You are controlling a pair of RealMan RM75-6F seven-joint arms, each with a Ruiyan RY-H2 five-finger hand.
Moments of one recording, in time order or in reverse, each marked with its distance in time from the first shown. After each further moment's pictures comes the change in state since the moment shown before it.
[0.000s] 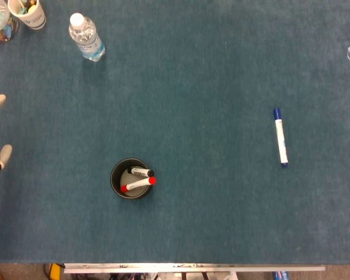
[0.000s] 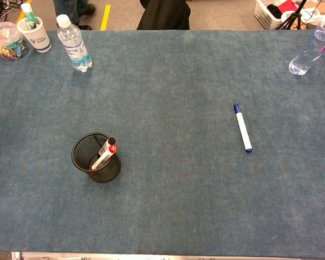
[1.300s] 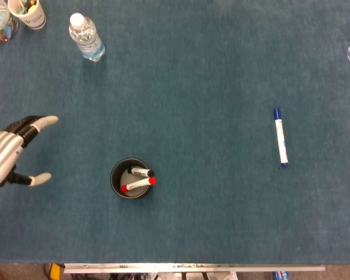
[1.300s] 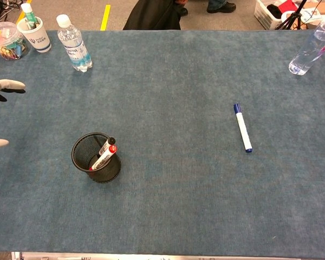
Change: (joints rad) left arm -0.181 0.012 0.140 0.188 0.189 -0.224 -0.650; right arm 0.056 0.035 0.064 -0.053 0.030 -0.010 -0.031
